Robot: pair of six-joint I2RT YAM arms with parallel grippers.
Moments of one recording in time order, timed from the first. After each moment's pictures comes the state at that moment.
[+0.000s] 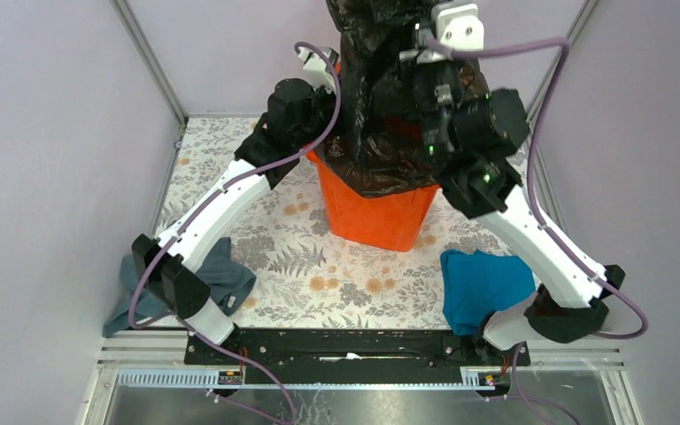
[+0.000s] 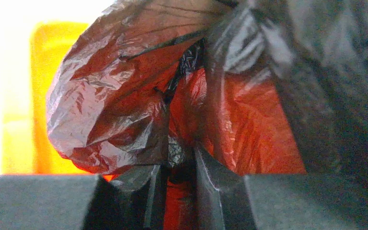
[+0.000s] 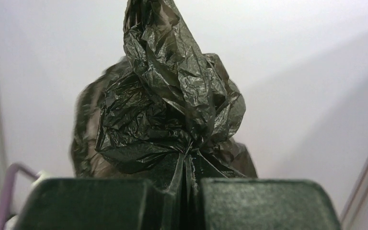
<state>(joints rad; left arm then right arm) -0.62 1.58 1.67 -0.14 0.13 -0.41 0.96 1.44 1.88 0.25 0.60 -0.62</state>
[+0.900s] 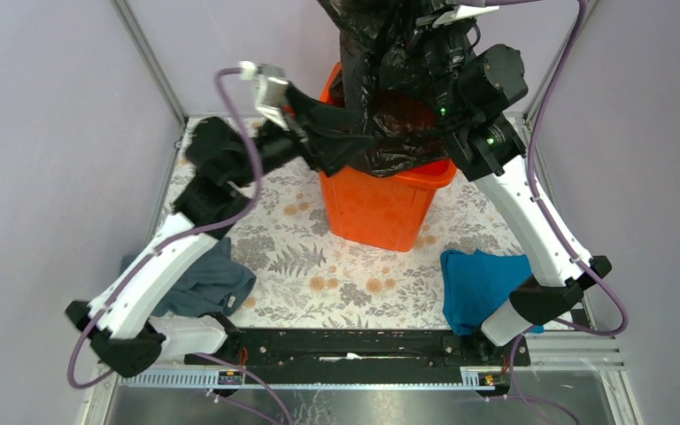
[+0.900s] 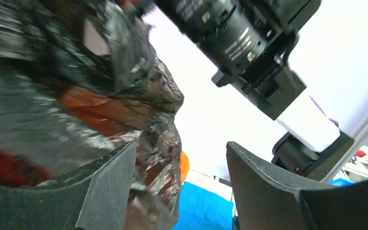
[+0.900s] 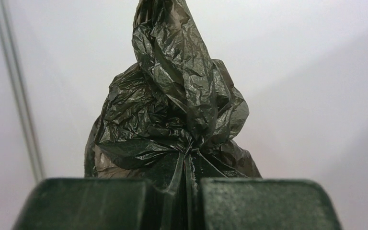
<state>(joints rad) -0.67 1.18 1.50 0.06 0.47 -0.43 0.65 1.59 2.06 0.10 0.33 -0.26</state>
